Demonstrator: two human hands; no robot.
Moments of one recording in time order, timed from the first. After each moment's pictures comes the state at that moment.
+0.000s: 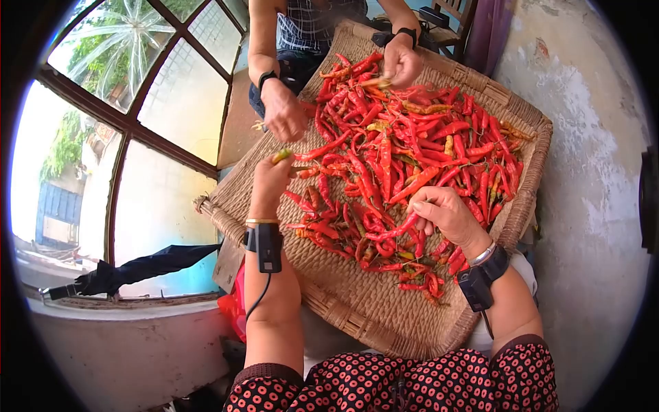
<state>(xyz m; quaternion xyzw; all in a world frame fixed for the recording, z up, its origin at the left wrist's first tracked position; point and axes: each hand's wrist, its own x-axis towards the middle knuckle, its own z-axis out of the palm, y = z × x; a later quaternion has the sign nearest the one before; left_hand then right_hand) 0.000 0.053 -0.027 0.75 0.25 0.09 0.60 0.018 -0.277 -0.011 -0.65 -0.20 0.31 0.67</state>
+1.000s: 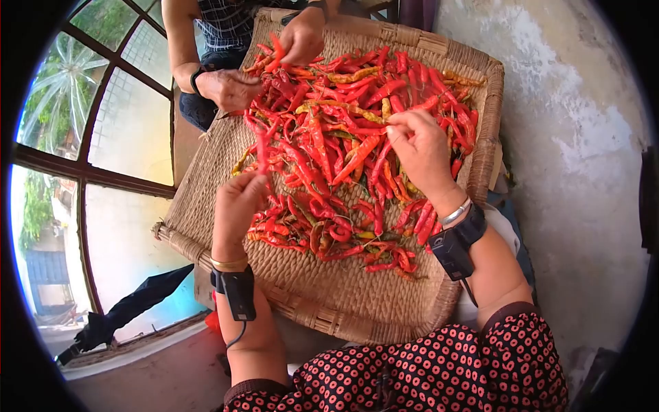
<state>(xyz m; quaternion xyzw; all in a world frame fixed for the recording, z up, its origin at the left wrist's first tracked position) -0.030 -0.007 -0.007 0.79 0.14 -0.03 0.59 0.048 -0.297 -0.033 -0.82 -0.16 -0.16 0.52</state>
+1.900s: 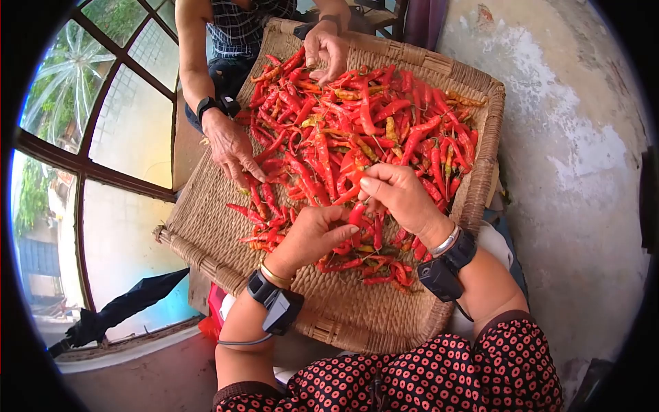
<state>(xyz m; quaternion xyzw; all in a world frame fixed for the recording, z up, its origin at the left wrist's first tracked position) -0.040 -0.089 -0.020 0.79 -0.07 -0.21 0.58 0.014 -0.273 -0.016 -0.64 -0.14 0.22 0.72</state>
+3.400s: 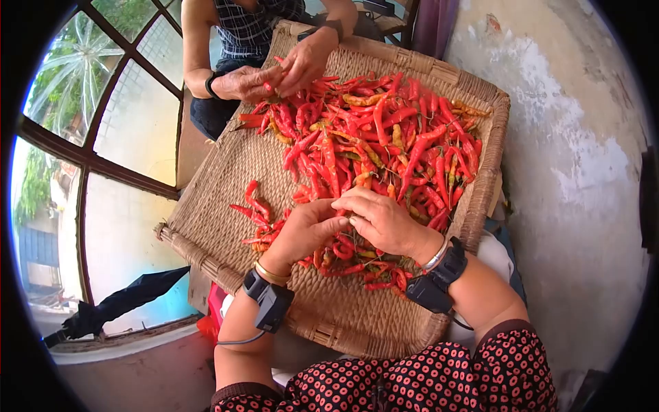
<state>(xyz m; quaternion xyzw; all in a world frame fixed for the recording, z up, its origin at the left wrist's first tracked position) -0.036 -0.078 -0.020 0.70 -0.04 -0.17 0.69 0.005 -0.258 -0.030 -0.74 -0.42 0.02 0.53</state>
